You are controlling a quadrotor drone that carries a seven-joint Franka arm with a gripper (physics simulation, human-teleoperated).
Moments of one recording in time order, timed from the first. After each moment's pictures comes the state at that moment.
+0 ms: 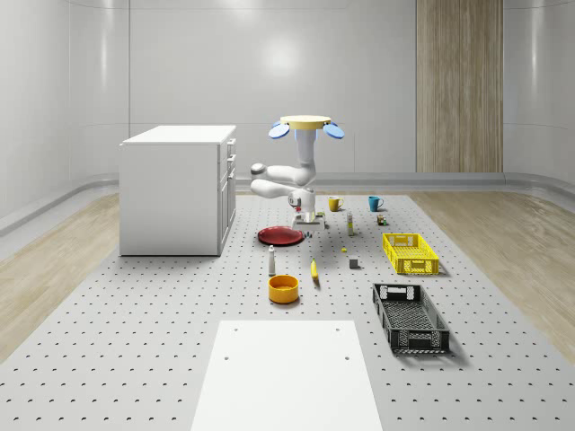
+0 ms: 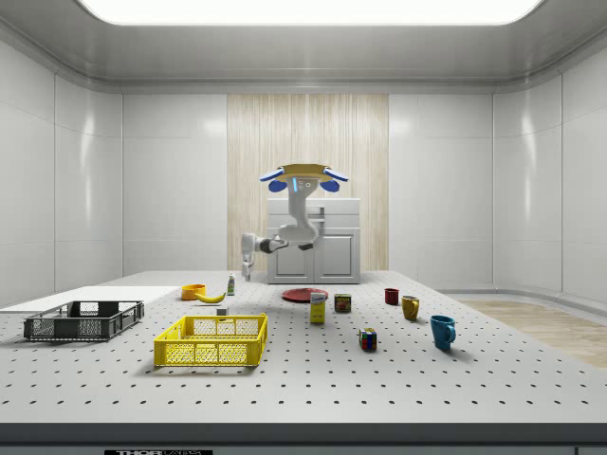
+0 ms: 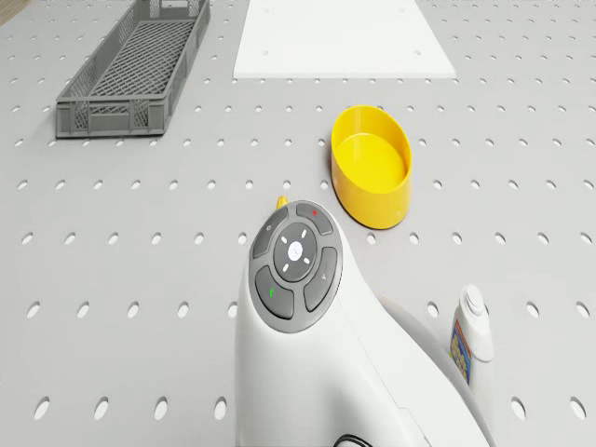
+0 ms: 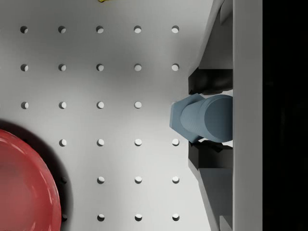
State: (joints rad) arm -1.19 -1.54 1.27 -2.85 -1.88 1.62 1.70
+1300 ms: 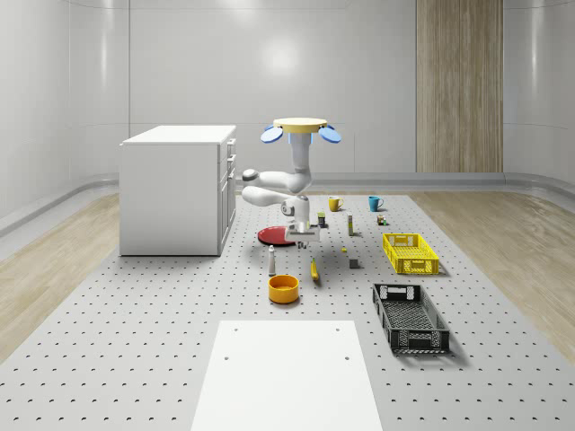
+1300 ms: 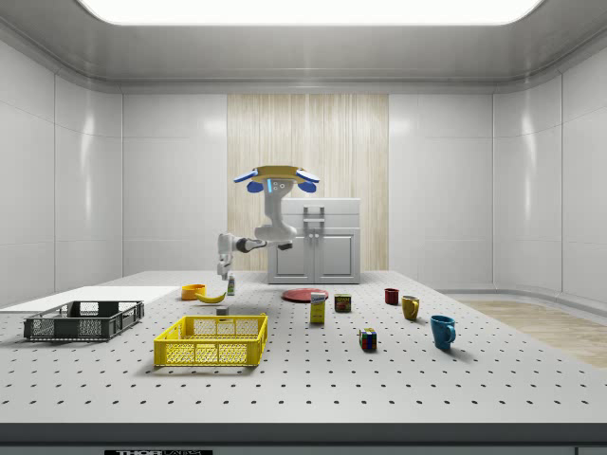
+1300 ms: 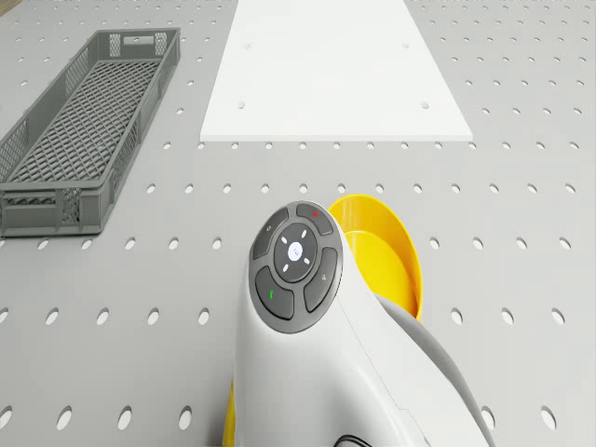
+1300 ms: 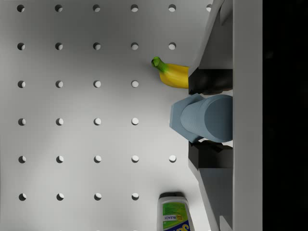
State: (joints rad) arm -1.18 -1.53 1.27 -2.85 -1.88 1.61 1.69
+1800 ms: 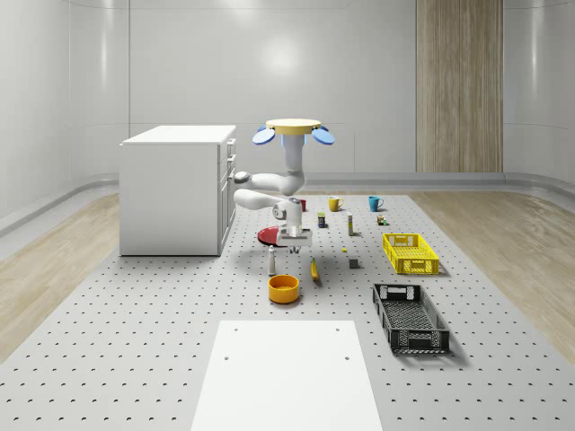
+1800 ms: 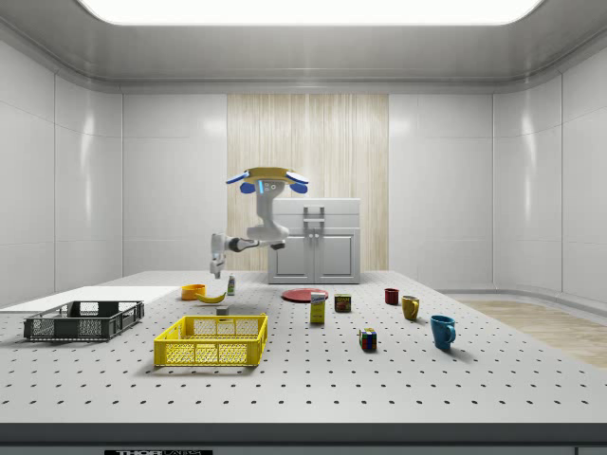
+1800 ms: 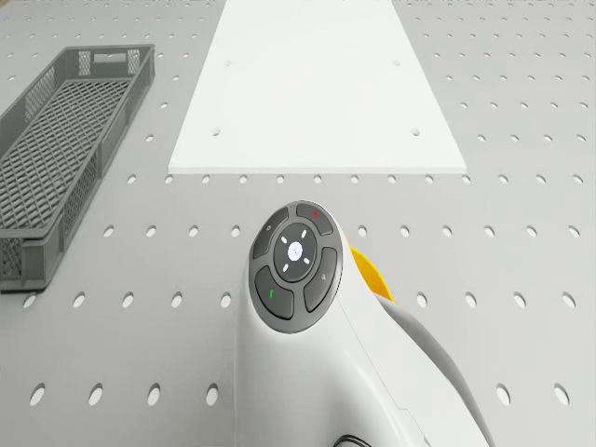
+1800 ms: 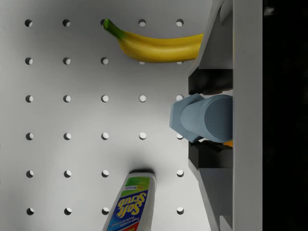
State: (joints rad) arm -1.18 -1.53 1.27 -2.85 -1.88 1.61 1.69
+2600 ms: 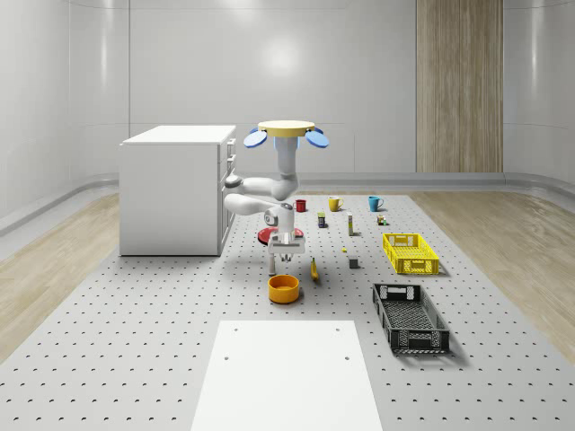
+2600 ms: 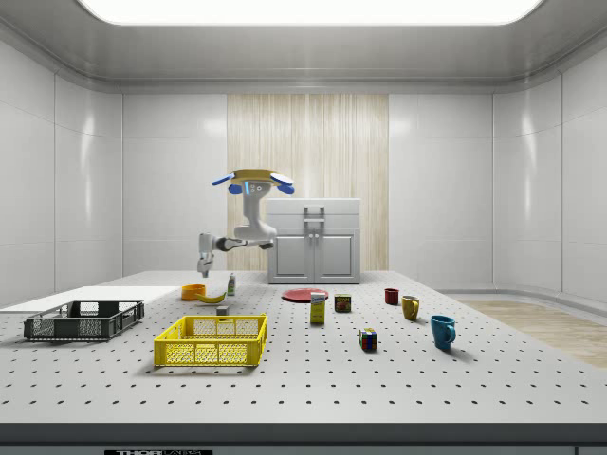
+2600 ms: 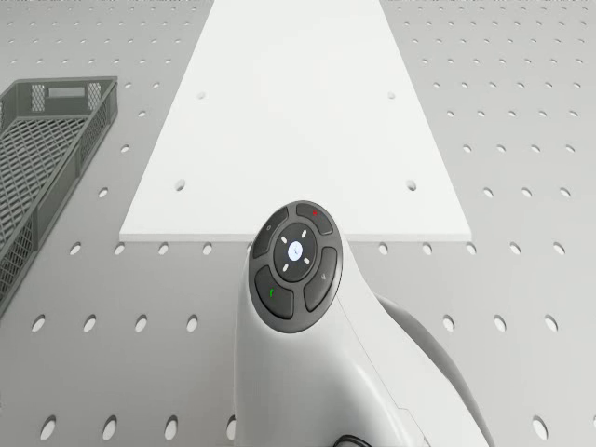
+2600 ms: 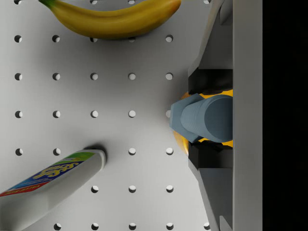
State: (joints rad) arm -1.18 -1.52 1.27 -2.85 -1.88 1.61 1.69
